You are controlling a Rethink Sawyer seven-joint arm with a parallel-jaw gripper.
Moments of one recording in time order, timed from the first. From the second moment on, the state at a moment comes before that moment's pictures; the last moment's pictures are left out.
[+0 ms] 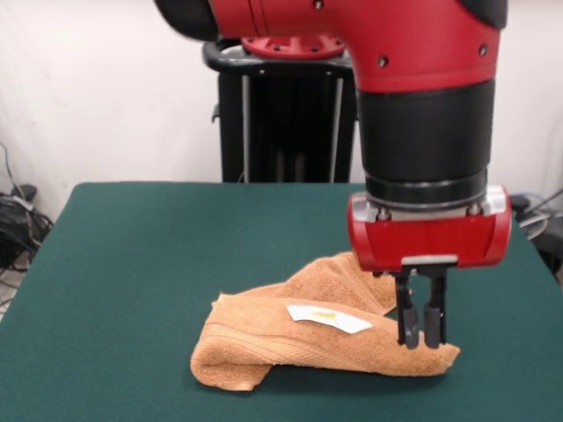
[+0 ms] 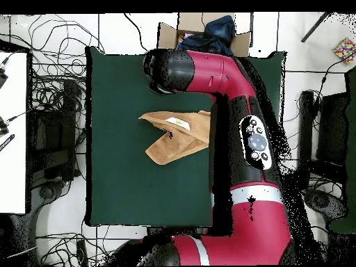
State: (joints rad) arm -0.32 -0.54 0.32 1.17 -0.13 0.75 1.75
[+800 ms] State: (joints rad) arm -0.32 -0.47 0.32 1.18 -0.13 0.94 1.75
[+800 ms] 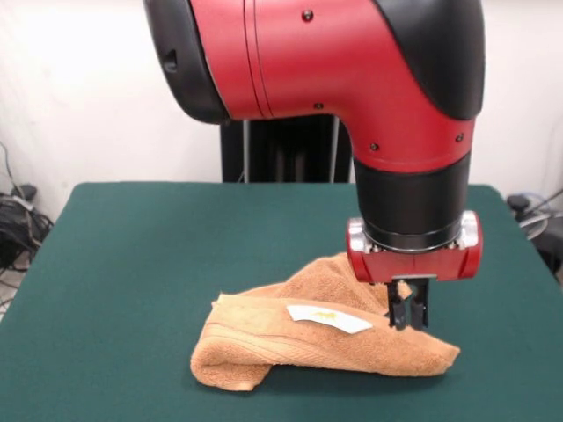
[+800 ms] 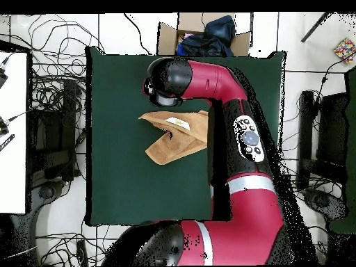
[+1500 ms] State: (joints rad) arm -0.32 -0.44 0.33 1.18 -0.14 0.97 1.75
